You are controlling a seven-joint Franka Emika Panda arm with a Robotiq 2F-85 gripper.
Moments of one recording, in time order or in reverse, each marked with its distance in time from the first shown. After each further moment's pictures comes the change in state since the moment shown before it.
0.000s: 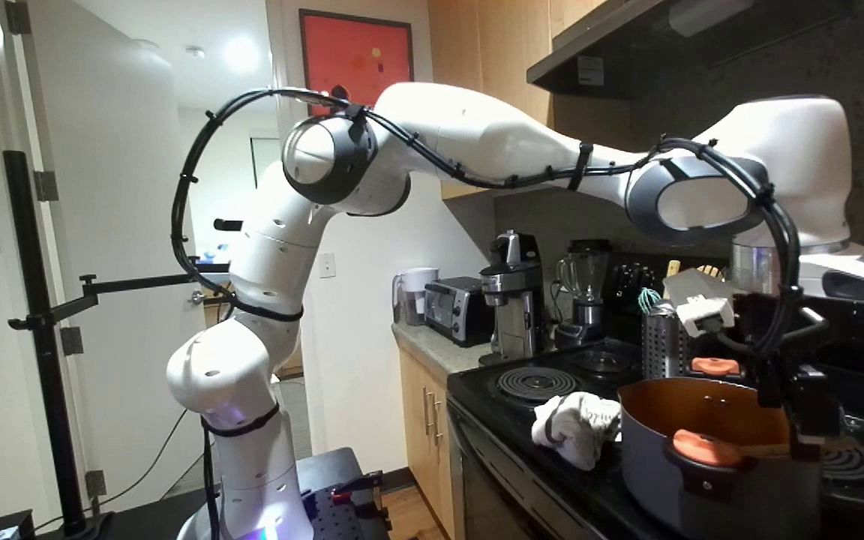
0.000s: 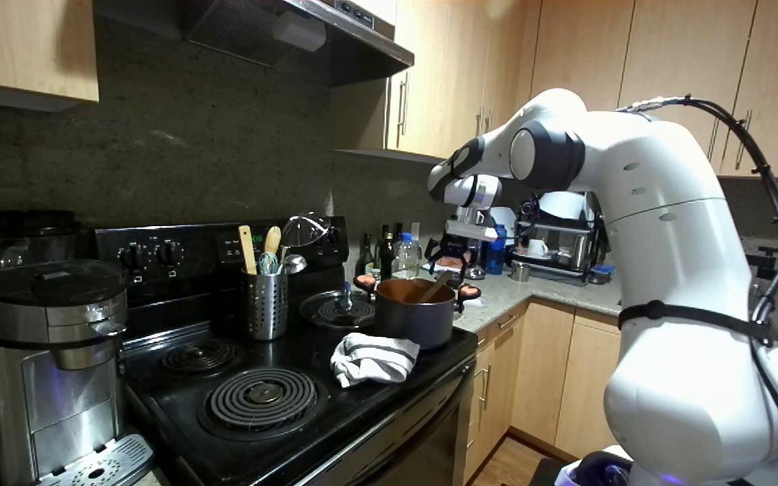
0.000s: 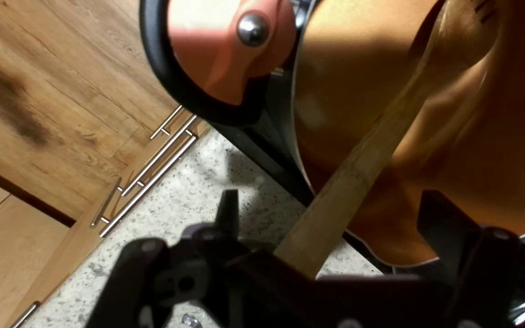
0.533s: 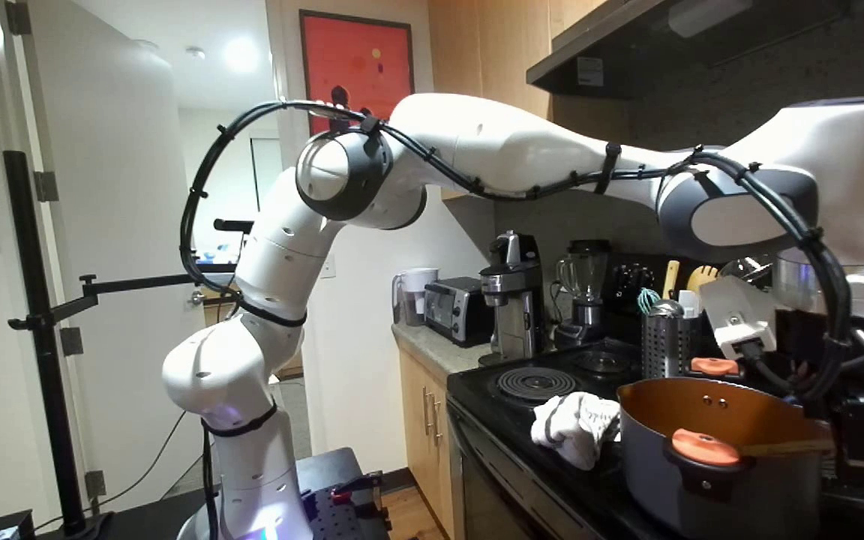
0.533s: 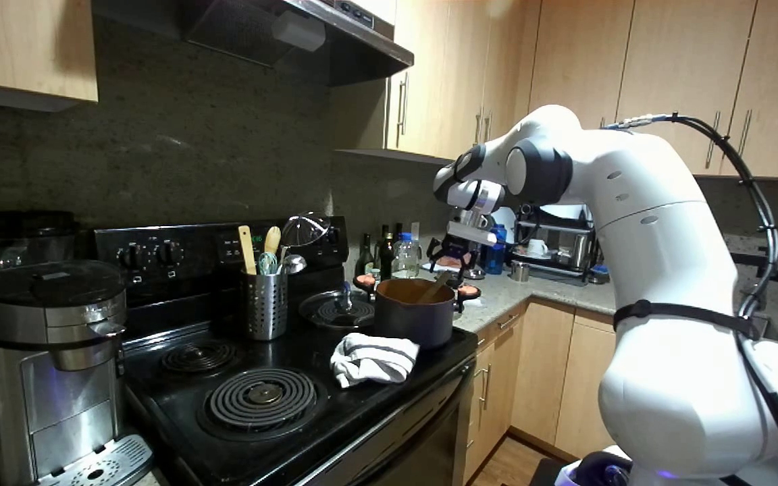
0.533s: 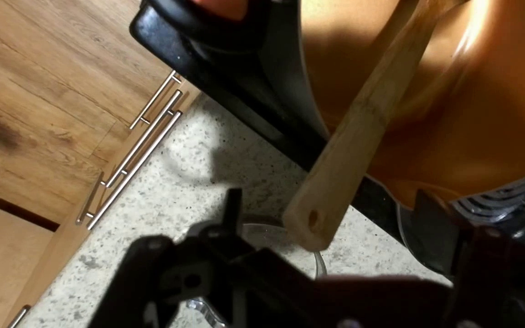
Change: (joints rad) arm -0.080 0.092 0.035 0.120 0.096 0.000 0.000
